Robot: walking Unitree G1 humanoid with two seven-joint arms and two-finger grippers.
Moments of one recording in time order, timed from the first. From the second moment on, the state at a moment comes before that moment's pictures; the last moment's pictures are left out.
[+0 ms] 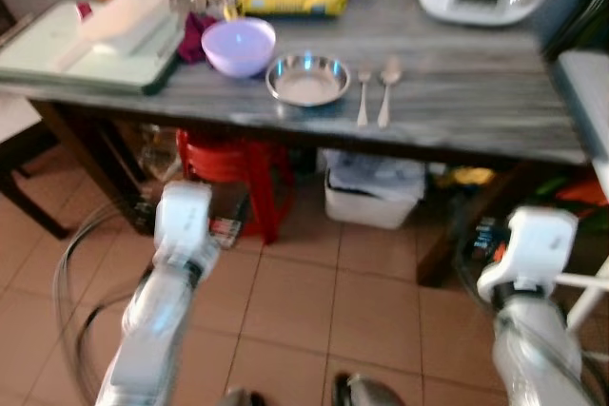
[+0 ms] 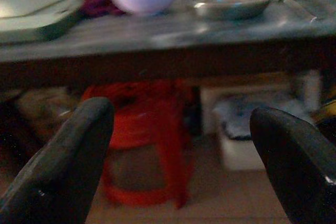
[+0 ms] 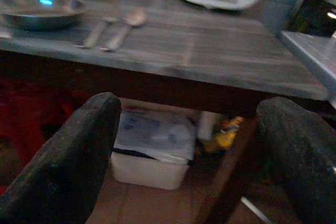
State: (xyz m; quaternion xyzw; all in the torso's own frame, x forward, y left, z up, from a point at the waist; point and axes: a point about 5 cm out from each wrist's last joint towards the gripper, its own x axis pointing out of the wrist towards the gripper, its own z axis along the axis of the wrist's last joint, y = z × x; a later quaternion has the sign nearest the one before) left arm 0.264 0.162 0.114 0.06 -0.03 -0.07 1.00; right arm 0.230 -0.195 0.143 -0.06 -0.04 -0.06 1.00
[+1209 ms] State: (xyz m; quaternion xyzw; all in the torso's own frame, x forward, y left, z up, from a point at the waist) left arm 0.272 0.138 0.135 0.04 -0.09 -0.14 0.99; right arm 0.237 -0.179 0.154 -0.08 -0.08 -0.04 0.99
